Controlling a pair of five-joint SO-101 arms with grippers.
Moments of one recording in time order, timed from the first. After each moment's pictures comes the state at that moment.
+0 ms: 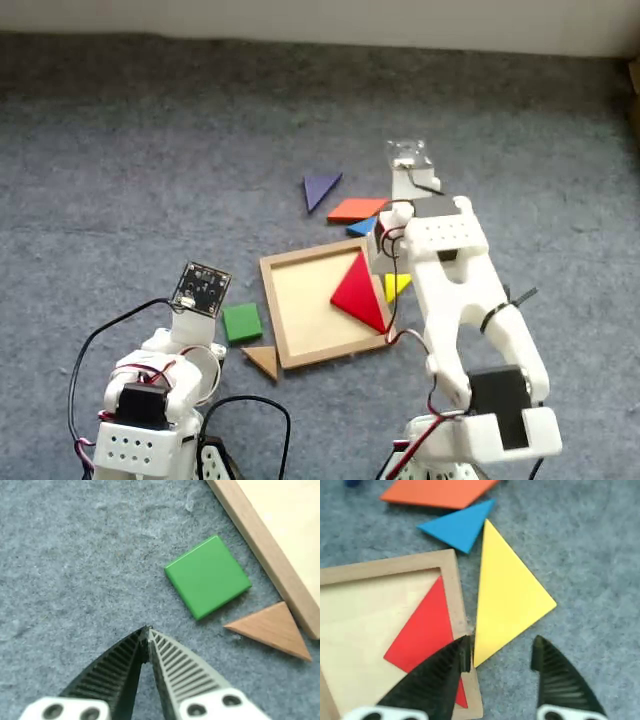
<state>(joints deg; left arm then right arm) 1.7 -101.5 96.0 76.4 -3.5 -14.3 -4.6 26.8 63.3 -0.5</state>
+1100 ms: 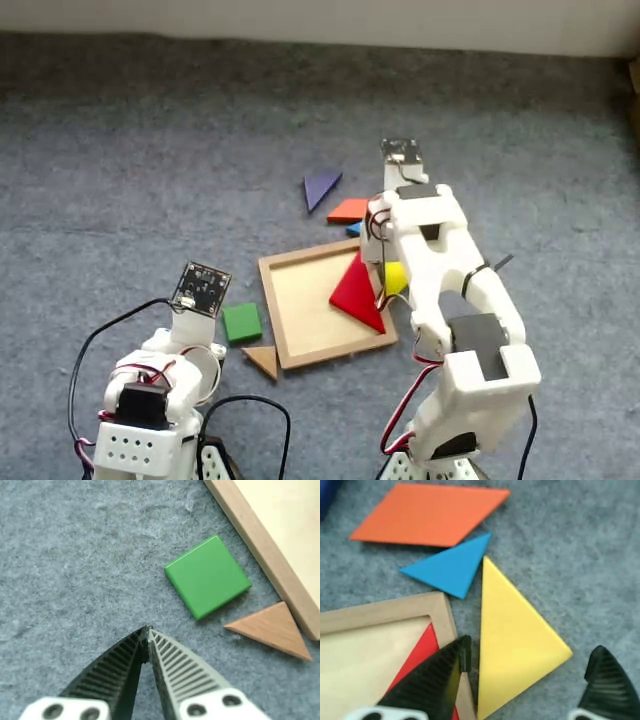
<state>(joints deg) 1.7 -101.5 96.0 76.4 -3.5 -14.9 11.5 17.6 58.0 -2.7</state>
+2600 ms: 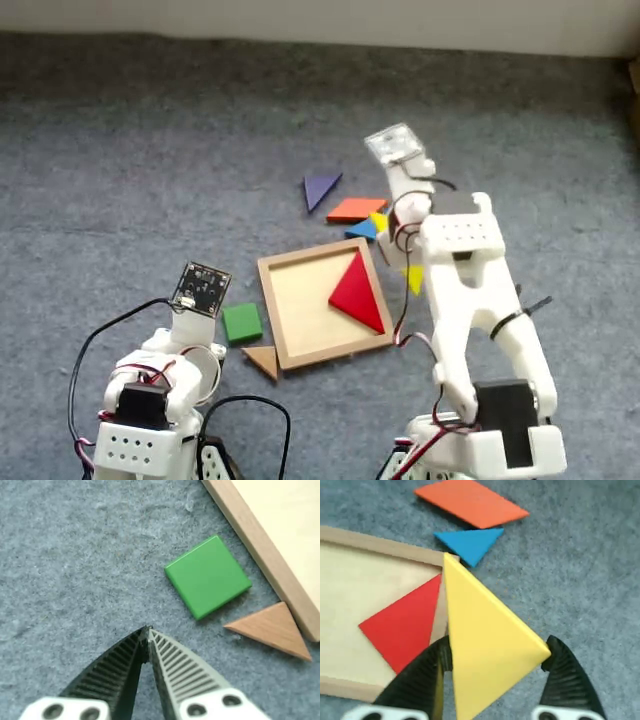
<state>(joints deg) 1.7 -101.5 96.0 76.4 -3.5 -12.9 -9.2 25.6 62.3 26.1</state>
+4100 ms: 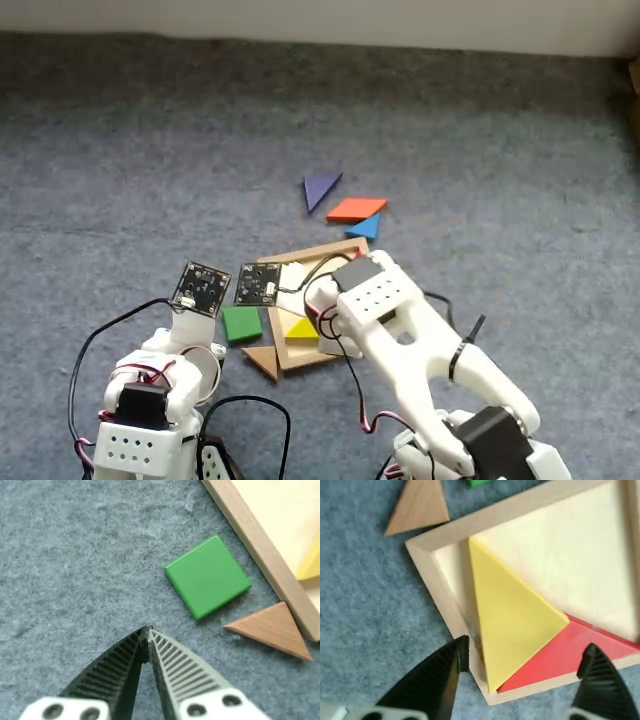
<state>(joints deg) 1.7 -101.5 96.0 76.4 -3.5 -38.9 -16.7 43.2 64.0 54.3</state>
